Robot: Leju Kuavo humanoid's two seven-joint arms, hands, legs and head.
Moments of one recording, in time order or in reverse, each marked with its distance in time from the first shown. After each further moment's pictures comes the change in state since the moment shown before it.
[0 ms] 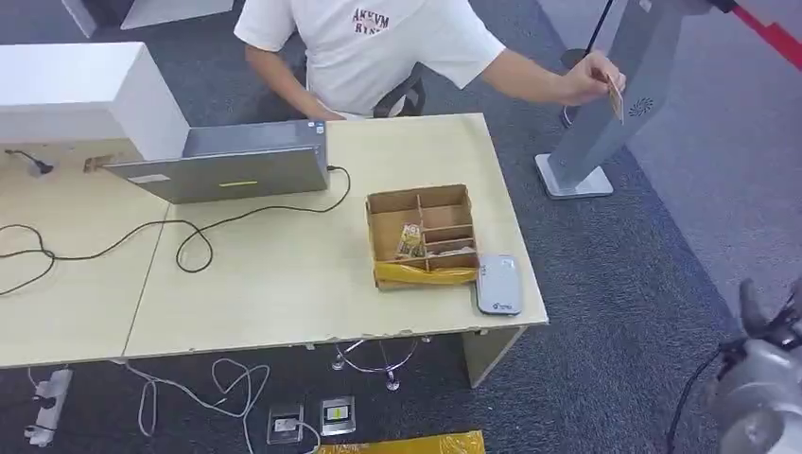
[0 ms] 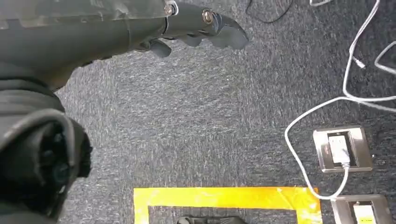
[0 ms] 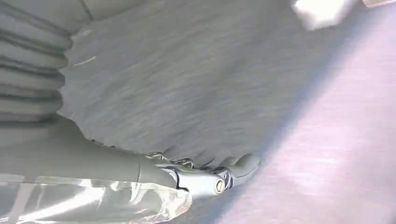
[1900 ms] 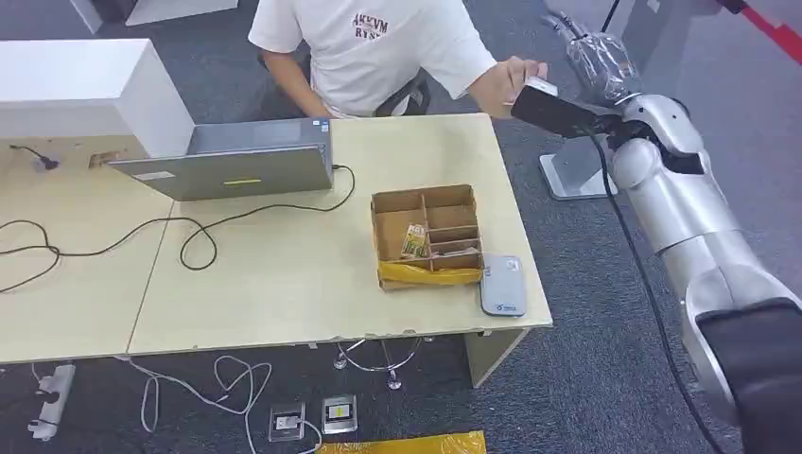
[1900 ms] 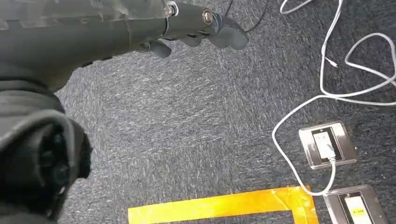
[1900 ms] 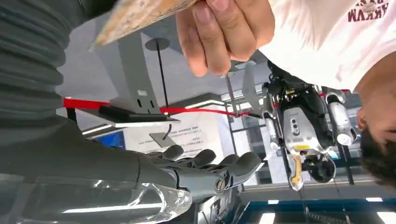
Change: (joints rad) left arm -0.016 0.024 -0.058 0.000 -0.053 -0.019 -0.040; right arm -0.382 0.129 1.241 -0.555 0.539 0.246 -0.110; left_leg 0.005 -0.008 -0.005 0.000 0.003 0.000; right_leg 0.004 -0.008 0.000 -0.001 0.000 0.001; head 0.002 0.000
